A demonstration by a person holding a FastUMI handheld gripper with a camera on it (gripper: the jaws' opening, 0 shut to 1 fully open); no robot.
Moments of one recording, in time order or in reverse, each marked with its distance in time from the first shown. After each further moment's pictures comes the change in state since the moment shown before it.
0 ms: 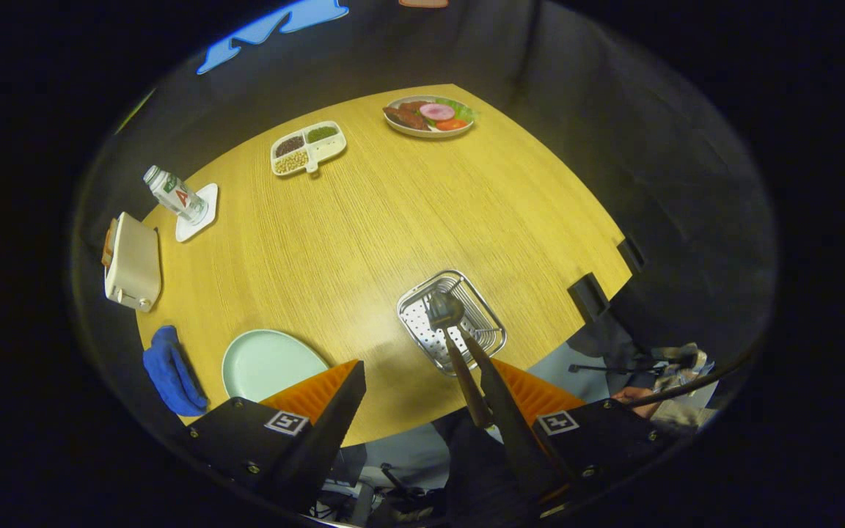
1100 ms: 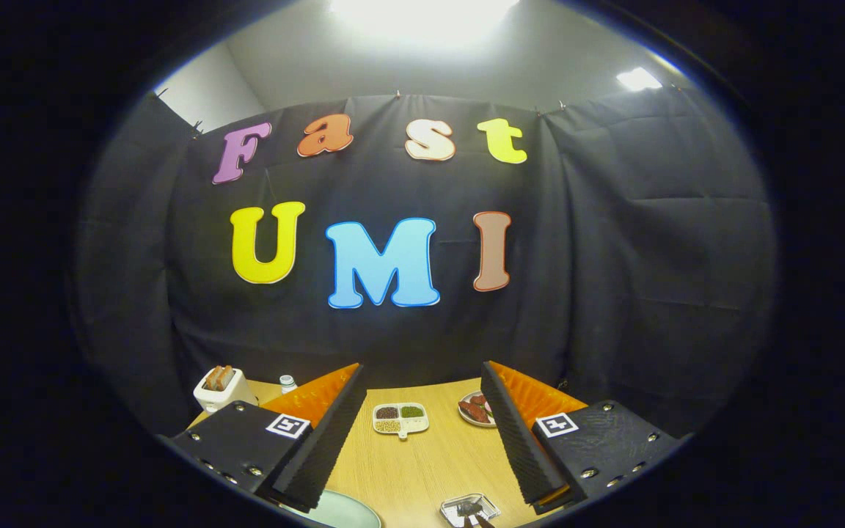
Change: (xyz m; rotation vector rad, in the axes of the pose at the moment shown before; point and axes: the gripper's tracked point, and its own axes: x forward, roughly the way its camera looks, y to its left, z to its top) arm -0.242 0.029 0.152 -0.152 -1.165 0.307
